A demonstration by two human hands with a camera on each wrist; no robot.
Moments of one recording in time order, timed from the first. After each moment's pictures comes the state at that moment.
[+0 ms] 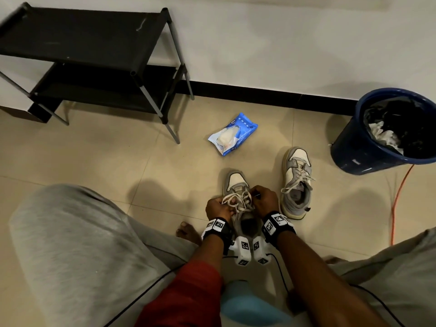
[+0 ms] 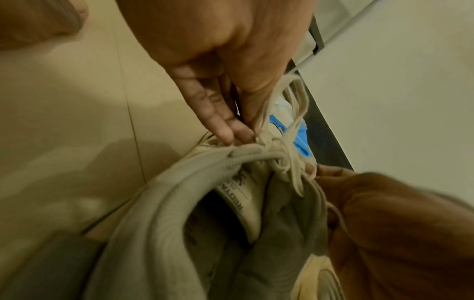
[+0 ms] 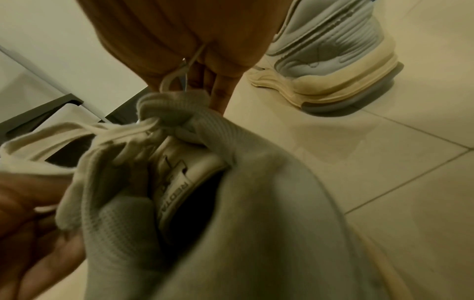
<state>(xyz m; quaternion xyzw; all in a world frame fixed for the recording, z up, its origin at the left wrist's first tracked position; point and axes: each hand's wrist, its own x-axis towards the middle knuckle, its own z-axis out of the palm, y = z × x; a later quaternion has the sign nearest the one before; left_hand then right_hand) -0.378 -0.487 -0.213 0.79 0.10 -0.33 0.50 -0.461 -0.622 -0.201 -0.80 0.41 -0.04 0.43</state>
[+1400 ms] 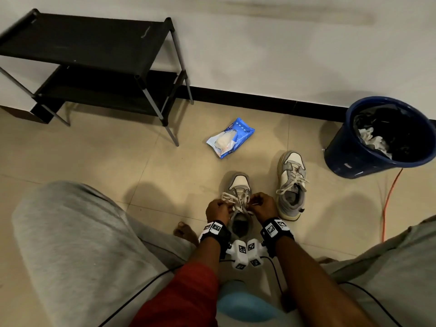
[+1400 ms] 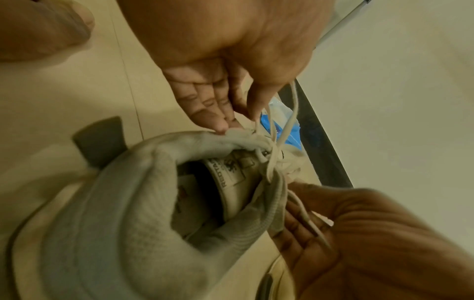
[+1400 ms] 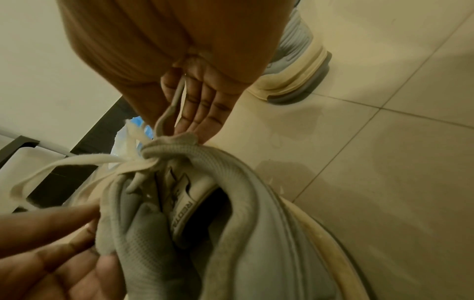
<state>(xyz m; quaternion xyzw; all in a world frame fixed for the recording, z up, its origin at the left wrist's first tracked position) -0.388 -0.486 -0.194 0.81 0.06 -0.34 0.48 -0.483 -0.610 -0.200 -0.68 0.46 -0.07 0.58</state>
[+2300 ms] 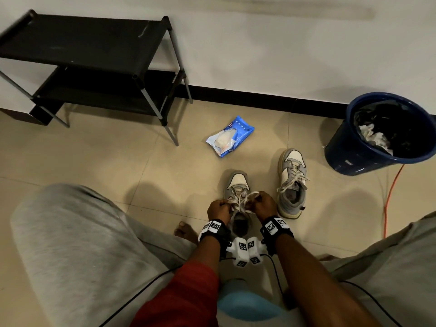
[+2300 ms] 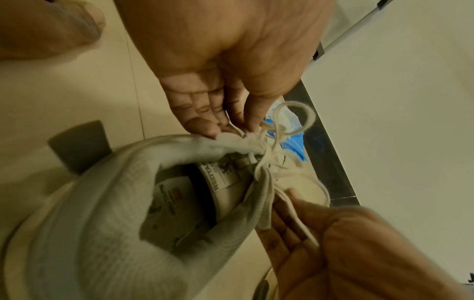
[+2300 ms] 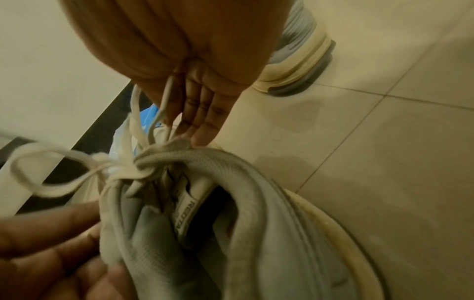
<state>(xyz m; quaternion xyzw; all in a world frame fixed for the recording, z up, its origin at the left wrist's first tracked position) -0.384 -0.485 -0.205 0.83 0.02 -0.36 0.43 -0.478 -0.609 -0.202 -0.64 0.48 -0.09 0.59</state>
